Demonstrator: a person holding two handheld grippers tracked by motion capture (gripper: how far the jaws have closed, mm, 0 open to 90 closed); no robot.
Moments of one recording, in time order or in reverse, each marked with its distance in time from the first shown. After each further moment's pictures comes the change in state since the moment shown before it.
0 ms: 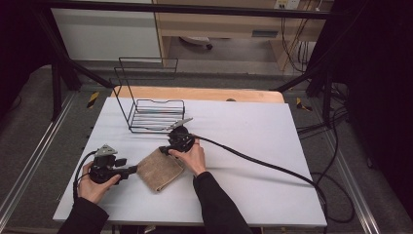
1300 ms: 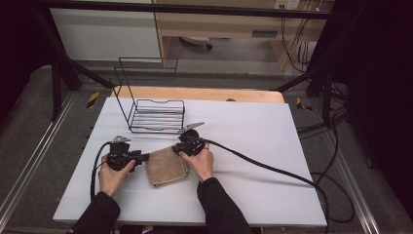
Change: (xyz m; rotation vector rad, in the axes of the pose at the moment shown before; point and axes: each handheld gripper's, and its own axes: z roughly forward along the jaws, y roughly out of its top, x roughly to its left) left arm -0.005 0.032 0.048 0.004 0.009 -0.125; right arm -0.009 -0.023 -0.023 -0.014 -0.084 0.079
